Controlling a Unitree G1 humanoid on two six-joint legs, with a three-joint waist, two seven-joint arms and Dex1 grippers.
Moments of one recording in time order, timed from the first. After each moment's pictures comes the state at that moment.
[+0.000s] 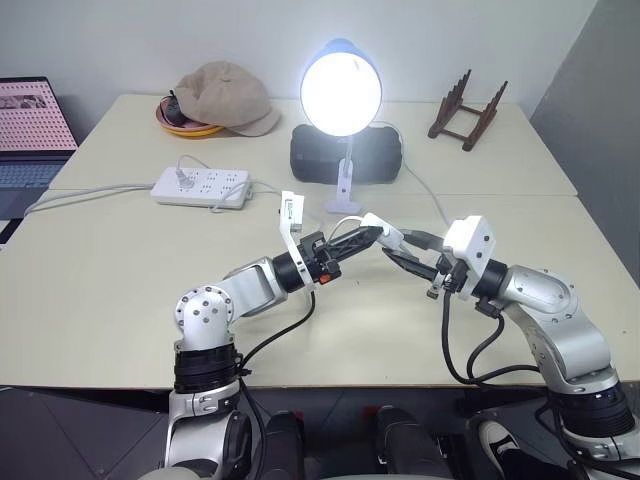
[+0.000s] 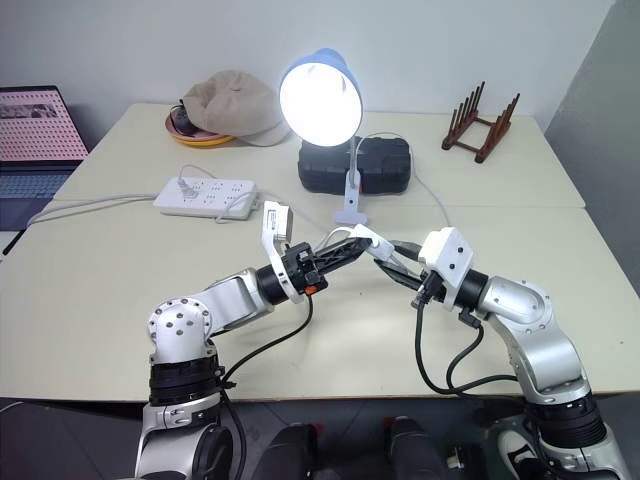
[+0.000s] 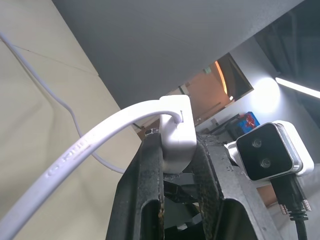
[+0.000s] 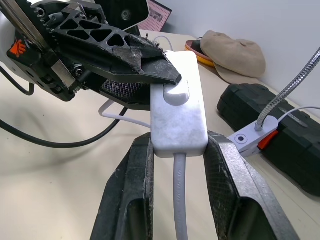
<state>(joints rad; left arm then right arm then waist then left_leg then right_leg) -0.51 0.11 0.22 -0.12 -1.20 1.17 -0.36 -0.29 -0.54 0.07 -0.38 0.29 0.27 0.77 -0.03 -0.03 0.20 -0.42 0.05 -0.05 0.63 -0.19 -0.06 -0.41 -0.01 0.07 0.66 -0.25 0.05</state>
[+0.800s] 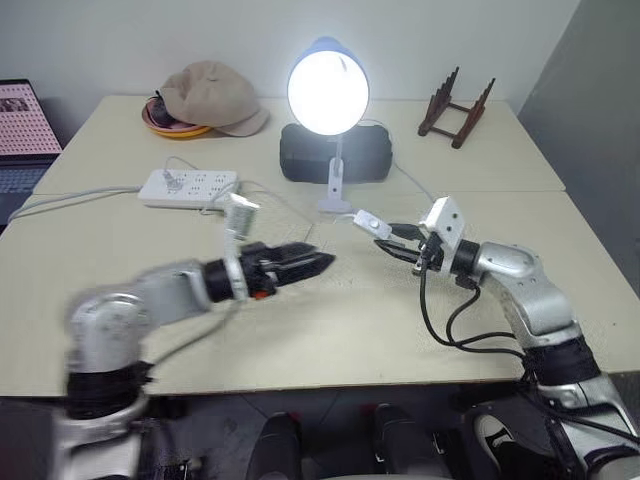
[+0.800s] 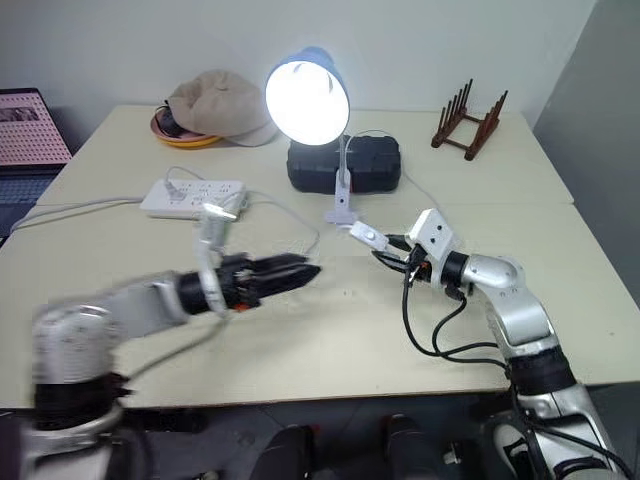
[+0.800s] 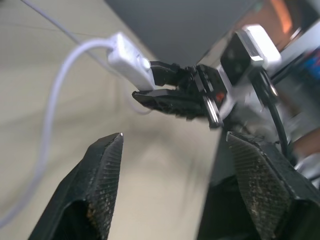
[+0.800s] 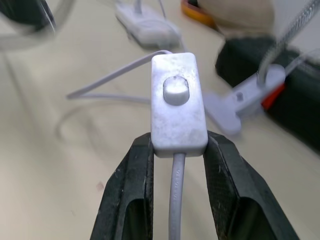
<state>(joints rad) -0.43 0.73 0.26 -0.40 -1.13 1.14 -0.55 -0.52 -0.51 0.17 0.11 0.21 0.27 0.85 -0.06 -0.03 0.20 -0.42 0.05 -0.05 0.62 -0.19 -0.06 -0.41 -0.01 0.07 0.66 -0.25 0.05</state>
